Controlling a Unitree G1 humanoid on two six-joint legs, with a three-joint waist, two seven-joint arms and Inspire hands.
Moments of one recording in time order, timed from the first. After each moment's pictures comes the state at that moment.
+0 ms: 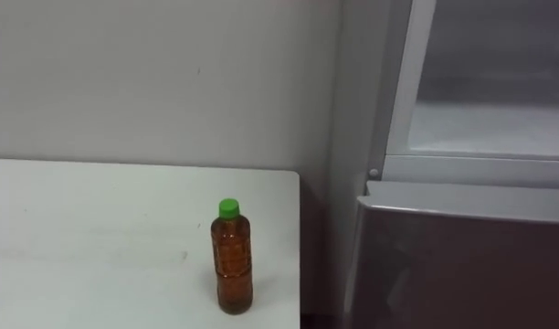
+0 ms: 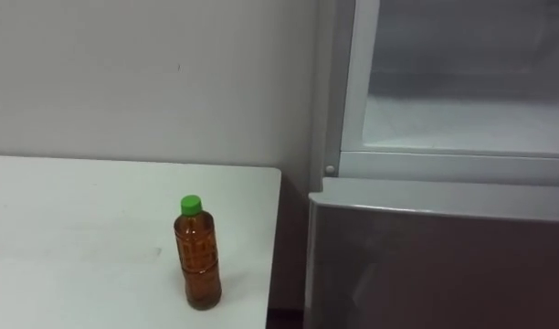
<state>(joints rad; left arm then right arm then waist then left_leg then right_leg) 0.22 0.20 0.07 1.05 -0.11 0.02 0.01 0.17 -0.23 0.13 0.09 0.22 0.07 0.30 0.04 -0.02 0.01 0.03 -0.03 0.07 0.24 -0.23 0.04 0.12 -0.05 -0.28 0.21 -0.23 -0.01</state>
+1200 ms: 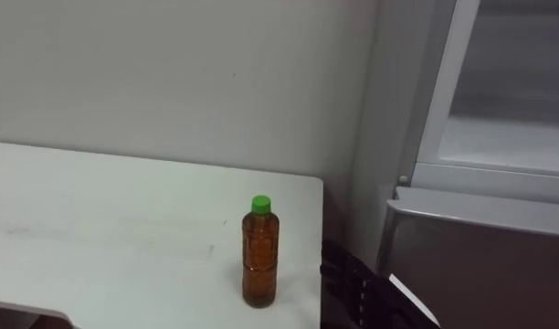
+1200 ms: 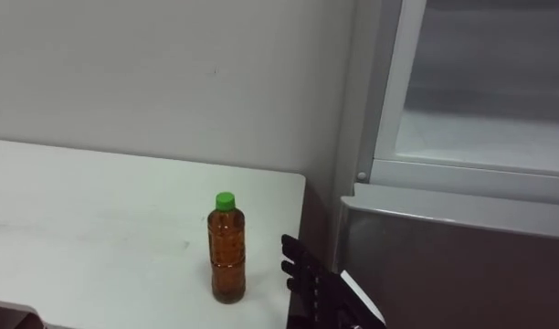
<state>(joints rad) 0.25 0.22 0.03 1.09 -0.07 0.02 0.02 0.02 -0.27 0.13 -0.05 0.28 0.06 0.26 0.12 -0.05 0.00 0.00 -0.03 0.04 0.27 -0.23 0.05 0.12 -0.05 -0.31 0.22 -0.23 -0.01</state>
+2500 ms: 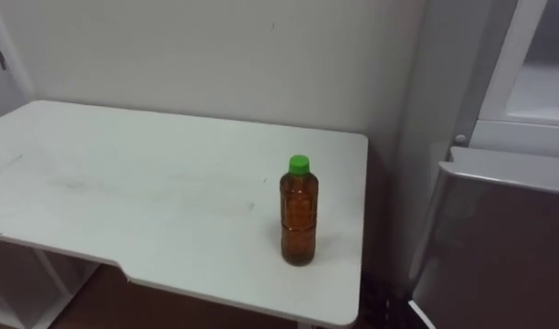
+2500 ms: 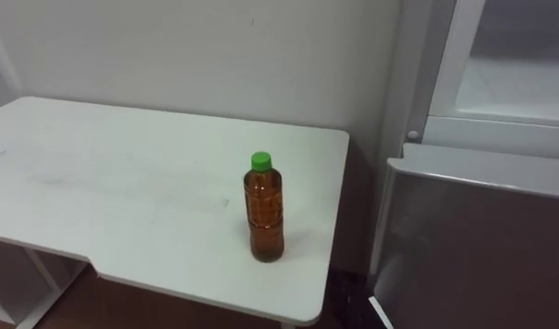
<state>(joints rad) 0.19 0.21 -0.13 1.08 -0.13 0.08 0.06 -0.21 -0.26 0.23 0.40 0.35 0.05 -0.10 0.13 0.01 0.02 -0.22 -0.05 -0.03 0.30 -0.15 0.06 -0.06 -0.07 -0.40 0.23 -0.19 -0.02</state>
